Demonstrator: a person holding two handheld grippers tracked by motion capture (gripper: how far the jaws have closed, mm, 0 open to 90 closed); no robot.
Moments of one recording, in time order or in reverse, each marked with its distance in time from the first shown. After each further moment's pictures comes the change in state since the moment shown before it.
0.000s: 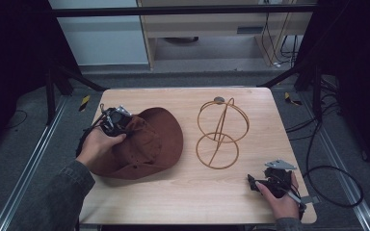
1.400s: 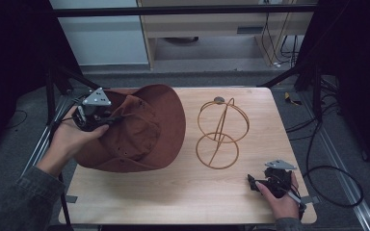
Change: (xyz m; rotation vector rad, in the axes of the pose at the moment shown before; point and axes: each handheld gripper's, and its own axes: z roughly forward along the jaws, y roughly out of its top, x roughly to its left) left arm -0.034 0.017 -0.135 -0.277 0.032 0.183; right arm 0.000 0.000 0.000 0.000 0.002 -0.003
